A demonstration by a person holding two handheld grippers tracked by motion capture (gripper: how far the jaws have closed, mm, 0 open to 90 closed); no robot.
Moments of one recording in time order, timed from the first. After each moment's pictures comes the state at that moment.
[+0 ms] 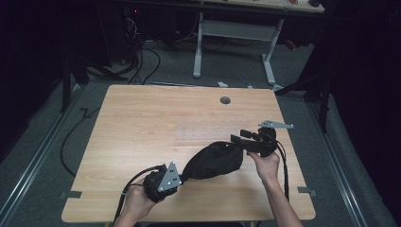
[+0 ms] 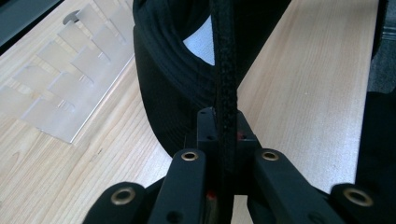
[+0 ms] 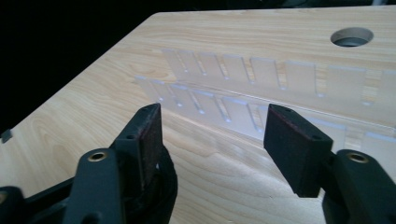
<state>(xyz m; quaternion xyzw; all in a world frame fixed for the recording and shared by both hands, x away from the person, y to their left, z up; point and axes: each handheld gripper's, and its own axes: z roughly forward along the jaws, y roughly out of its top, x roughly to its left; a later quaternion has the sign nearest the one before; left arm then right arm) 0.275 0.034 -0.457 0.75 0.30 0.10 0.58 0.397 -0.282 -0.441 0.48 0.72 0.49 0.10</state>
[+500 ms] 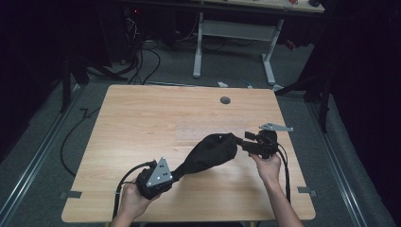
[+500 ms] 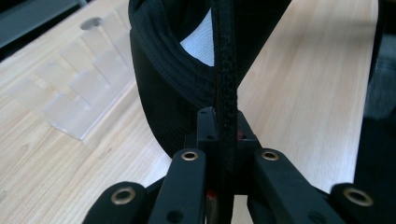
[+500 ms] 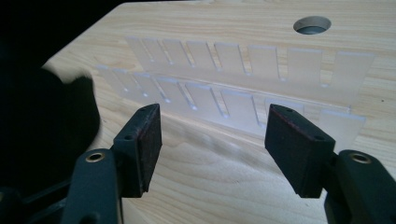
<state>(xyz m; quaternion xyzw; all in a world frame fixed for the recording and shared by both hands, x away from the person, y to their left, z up) 0.285 0.052 -0.445 0.70 0.33 0.08 0.63 0.394 -0.287 -0.455 0.50 0.72 0.46 0.14</state>
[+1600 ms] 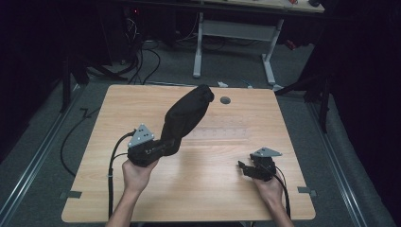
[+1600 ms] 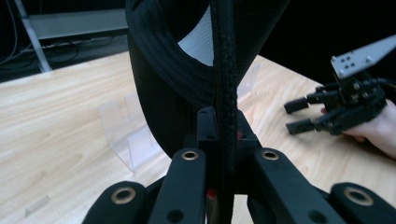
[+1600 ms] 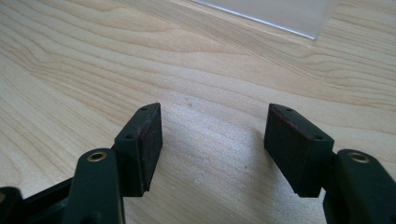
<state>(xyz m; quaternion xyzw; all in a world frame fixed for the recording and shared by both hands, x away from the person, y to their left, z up) 0.362 0.070 -0.411 0.55 0.45 0.08 0.70 0.357 -0.296 -0.531 0.48 0.78 0.33 0.22</state>
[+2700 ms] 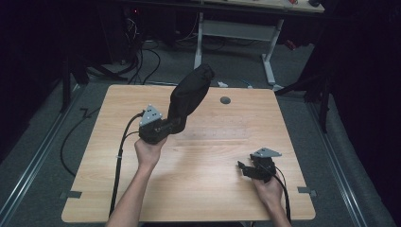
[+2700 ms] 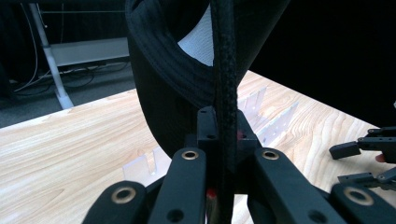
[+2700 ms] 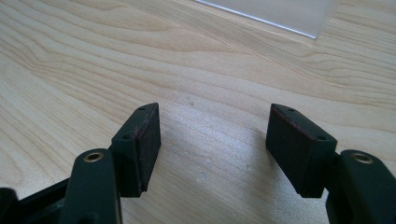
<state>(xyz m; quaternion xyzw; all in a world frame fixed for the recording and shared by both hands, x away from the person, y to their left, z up) 0.429 0.049 -0.419 0.52 0.44 0.11 0.73 0.356 -0.294 -0.531 0.48 0.78 0.33 0.22</state>
